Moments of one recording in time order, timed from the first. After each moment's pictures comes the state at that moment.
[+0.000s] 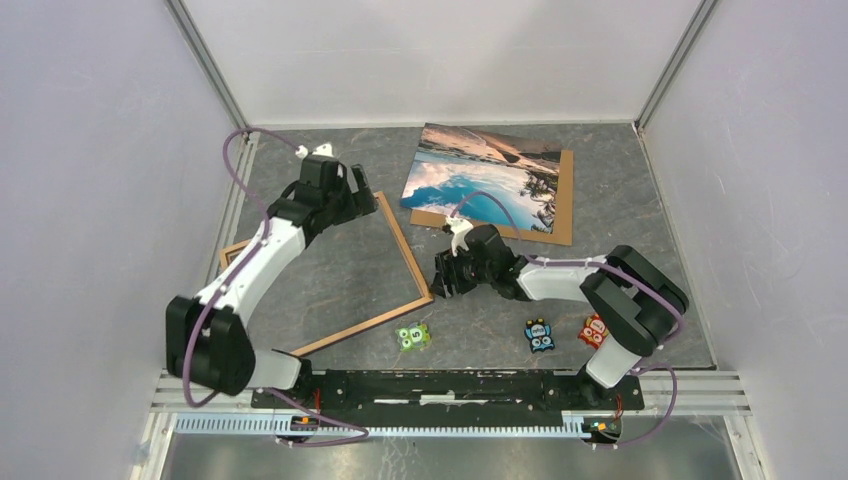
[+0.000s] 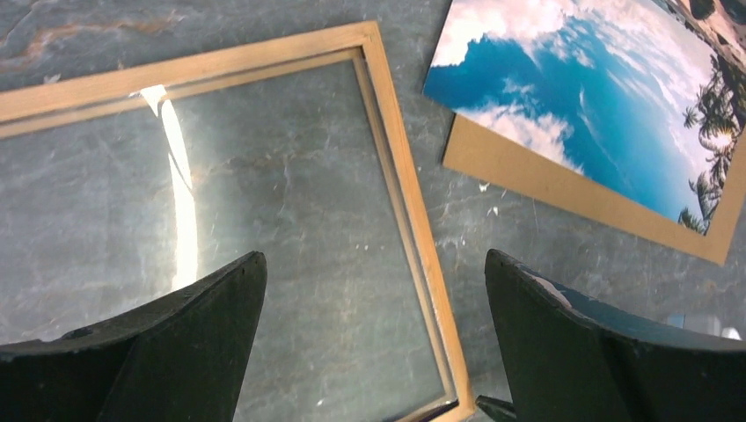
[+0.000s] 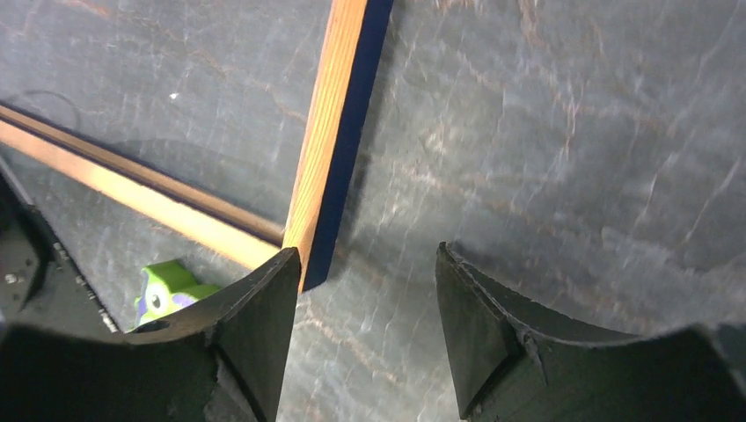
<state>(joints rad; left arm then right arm) -0.29 1.41 1.10 -0.43 -0.08 -0.53 0.76 1.68 0.74 0.23 -0.26 0.33</state>
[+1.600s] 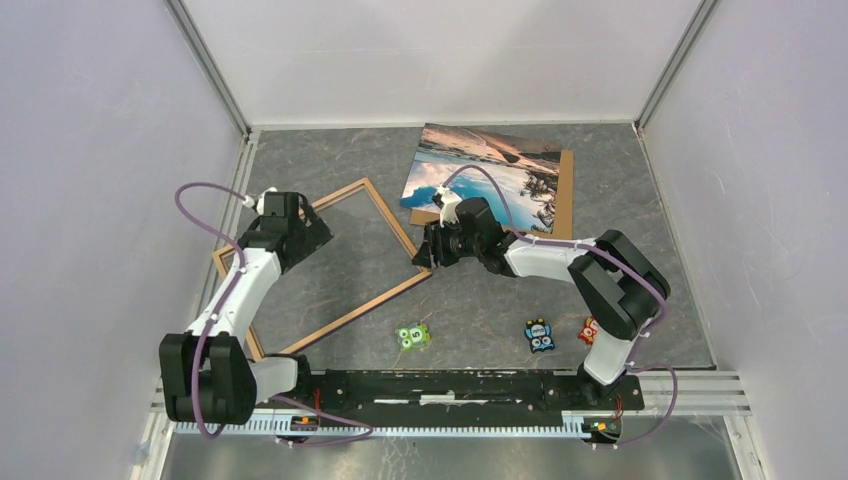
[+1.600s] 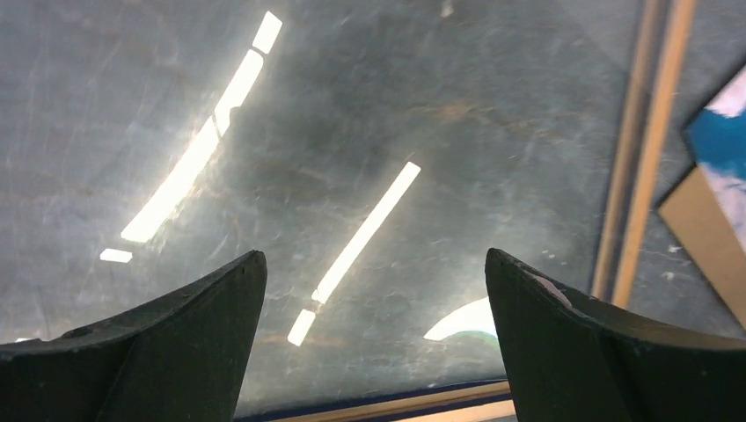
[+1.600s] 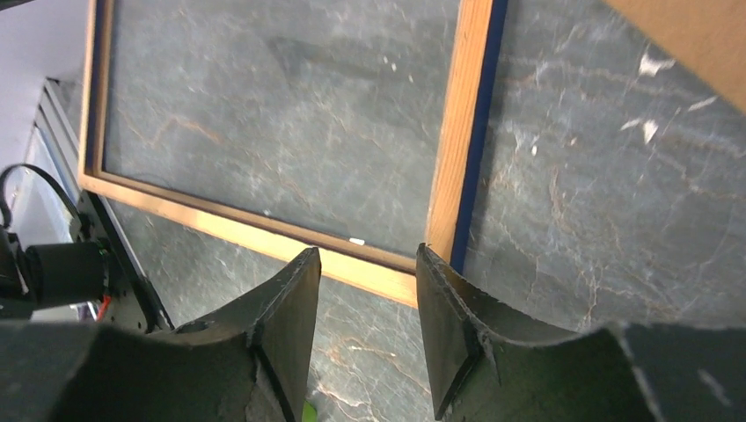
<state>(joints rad) -0.06 1.20 0.84 -0.53 -0.18 -0.63 0.71 1.75 0.93 0.27 -0.36 0.46</state>
